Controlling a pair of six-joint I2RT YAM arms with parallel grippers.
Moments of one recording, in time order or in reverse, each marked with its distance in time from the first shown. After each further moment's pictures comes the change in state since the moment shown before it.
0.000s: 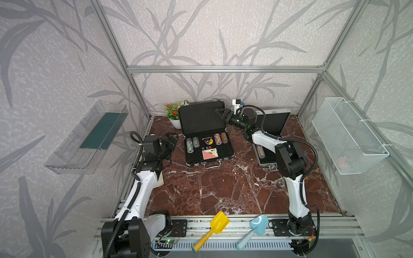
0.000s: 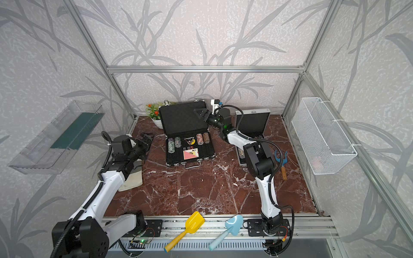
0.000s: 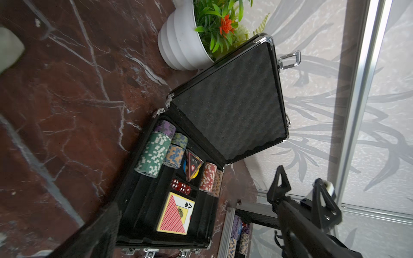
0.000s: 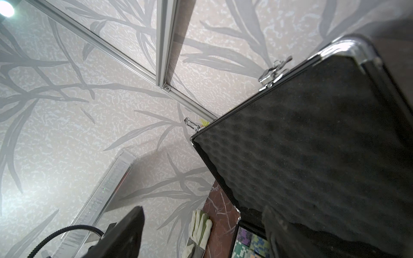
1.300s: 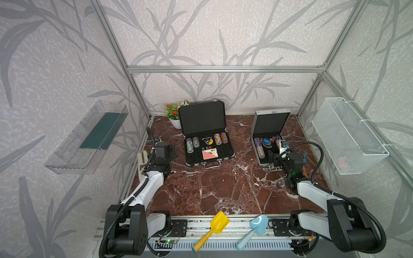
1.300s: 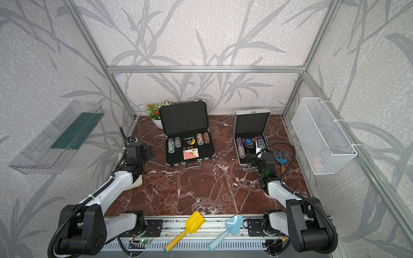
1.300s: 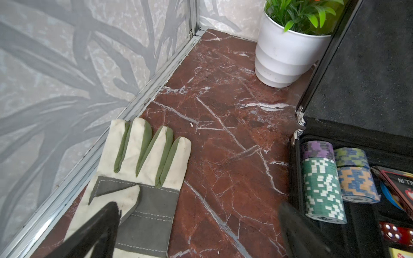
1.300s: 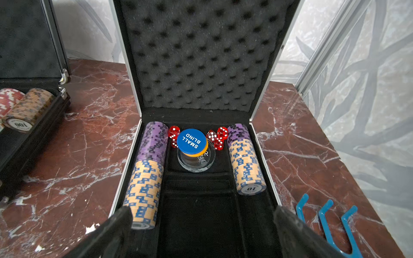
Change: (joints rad) left arm -0.129 0.103 -0.164 0.167 -0.660 0.763; right arm -0.349 -0.917 -1.278 0.009 0.632 -1.020
